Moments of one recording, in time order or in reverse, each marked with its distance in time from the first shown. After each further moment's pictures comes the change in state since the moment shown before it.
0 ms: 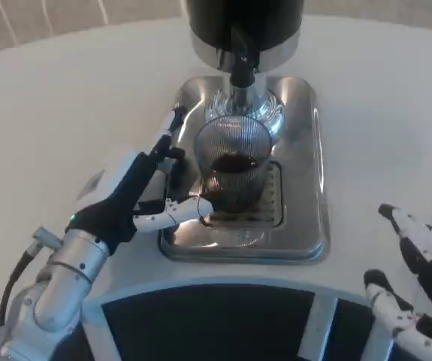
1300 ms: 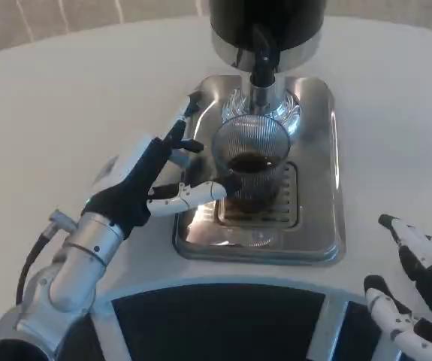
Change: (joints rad) left arm -0.128 -0.026 -0.046 0.173 -0.020 -0.081 0.011; right arm 0.000 -0.013 0.027 0.037 -0.006 0.035 -0.029
